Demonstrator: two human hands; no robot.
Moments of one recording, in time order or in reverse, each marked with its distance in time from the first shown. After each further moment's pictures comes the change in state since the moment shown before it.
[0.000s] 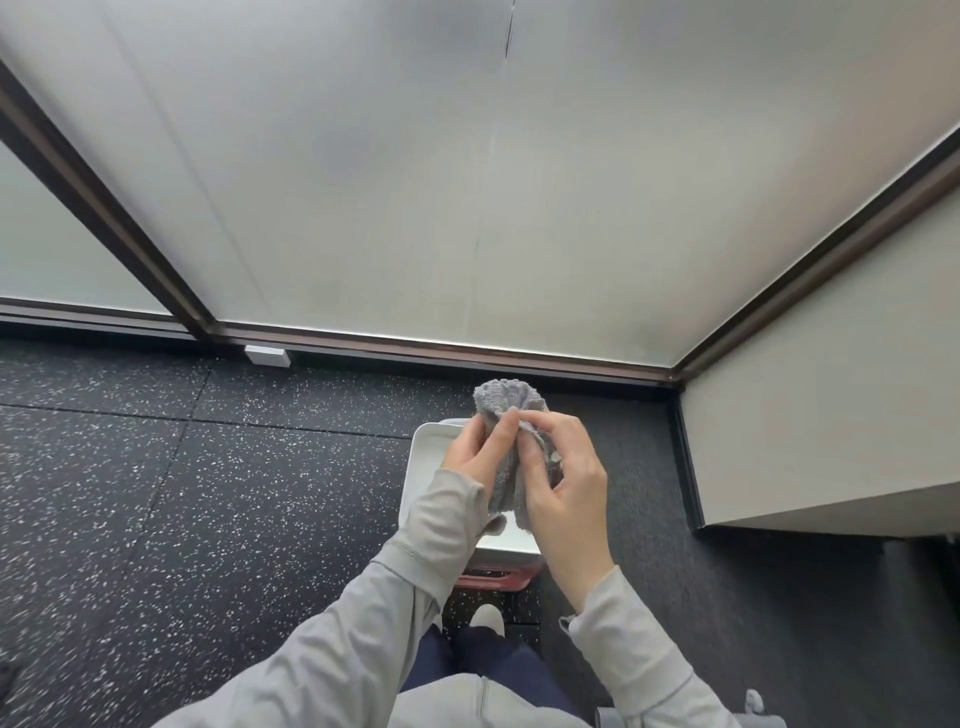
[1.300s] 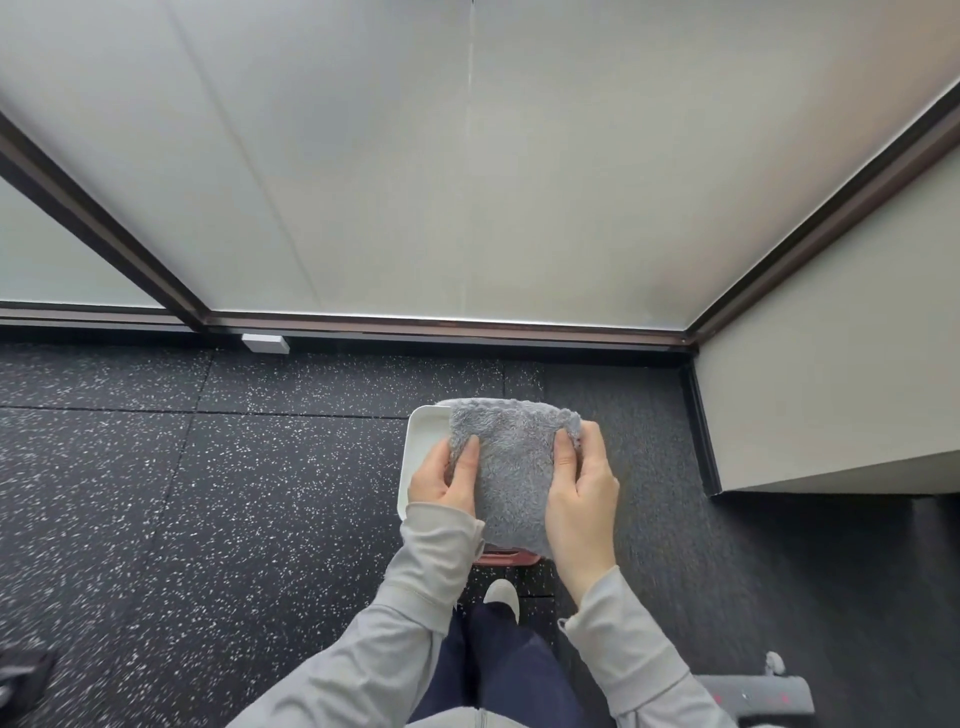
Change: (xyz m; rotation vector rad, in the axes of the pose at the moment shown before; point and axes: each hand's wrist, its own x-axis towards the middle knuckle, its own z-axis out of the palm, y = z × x) left_hand 0.034 -0.062 0.000 0.117 0.316 0.236; right_hand -0.004 0.058 -0.004 0.041 0.083 0.392
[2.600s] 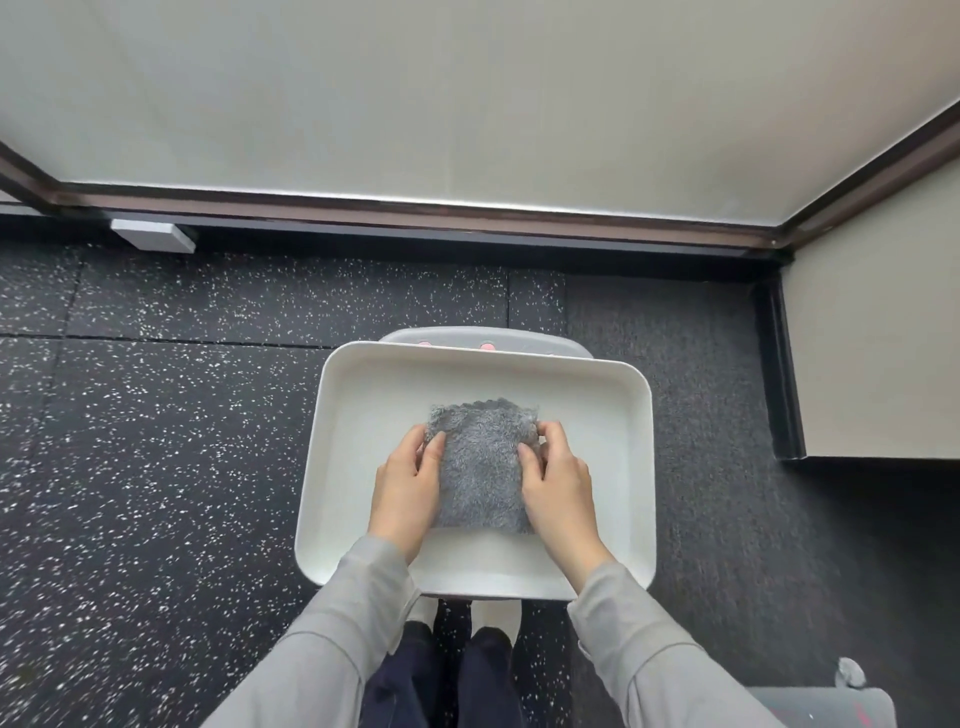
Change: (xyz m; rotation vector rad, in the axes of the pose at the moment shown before) left_hand 0.229 -0.332 0.022 0.409 -0.033 -0.189; right_hand 0.118 0.352 0.152 -0.350 -0.334 0.192
